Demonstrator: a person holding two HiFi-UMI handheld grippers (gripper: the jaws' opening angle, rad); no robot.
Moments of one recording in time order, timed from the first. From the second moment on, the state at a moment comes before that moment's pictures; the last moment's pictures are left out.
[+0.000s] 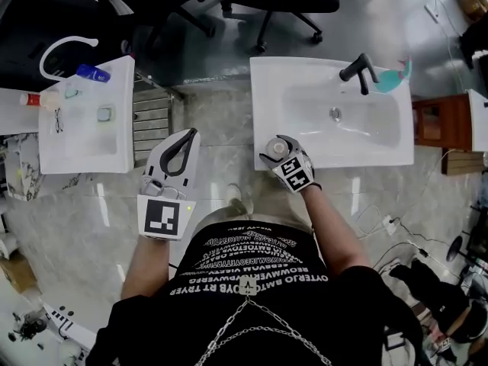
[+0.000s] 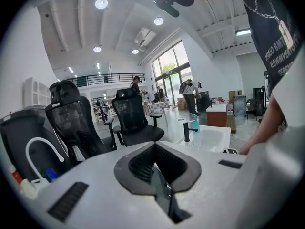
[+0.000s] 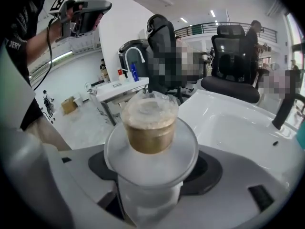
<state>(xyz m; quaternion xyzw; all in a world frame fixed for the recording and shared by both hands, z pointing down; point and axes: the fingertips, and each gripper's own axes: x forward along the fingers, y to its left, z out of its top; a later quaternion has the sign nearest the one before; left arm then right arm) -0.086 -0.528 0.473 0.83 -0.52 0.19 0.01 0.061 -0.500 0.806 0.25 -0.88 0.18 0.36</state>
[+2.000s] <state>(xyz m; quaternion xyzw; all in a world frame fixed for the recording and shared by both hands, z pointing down) -0.113 -0.377 0.381 0.89 -0.44 0.09 -0.04 0.131 -0.368 0.370 0.58 -0.81 -0.02 0.10</state>
